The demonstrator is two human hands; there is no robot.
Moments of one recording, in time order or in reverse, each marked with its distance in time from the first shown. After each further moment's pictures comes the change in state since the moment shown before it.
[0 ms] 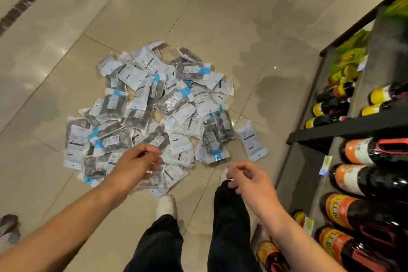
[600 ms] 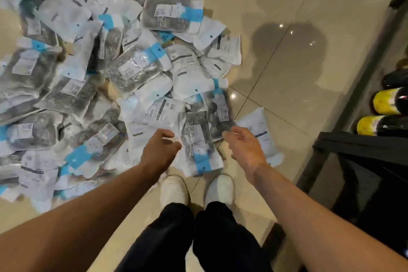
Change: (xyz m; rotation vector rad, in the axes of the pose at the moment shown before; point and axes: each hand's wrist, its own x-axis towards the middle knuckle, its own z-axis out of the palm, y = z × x) left_hand 0.397 -0.124 0.247 0.089 0.017 -0.172; right_hand 0.459 0.140 0.024 -0.055 -0.021 0.154
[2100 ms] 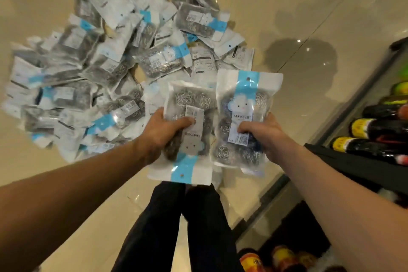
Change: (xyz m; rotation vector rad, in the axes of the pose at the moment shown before) left_hand -0.122 0.050 -0.057 -0.496 -0.042 0.030; right_hand -0.085 -0.095 -0.066 -0.159 -0.098 0.030
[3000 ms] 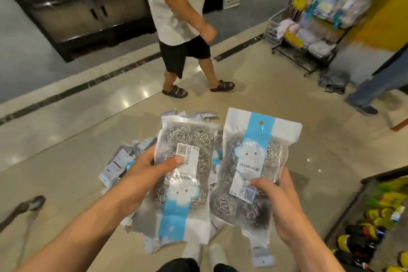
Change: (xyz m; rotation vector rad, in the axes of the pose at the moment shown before) left_hand -0.439 0.216 -0.142 -0.202 0.013 0.530; right_hand -0.453 -0.164 -0.036 0.281 -0.106 -0.619
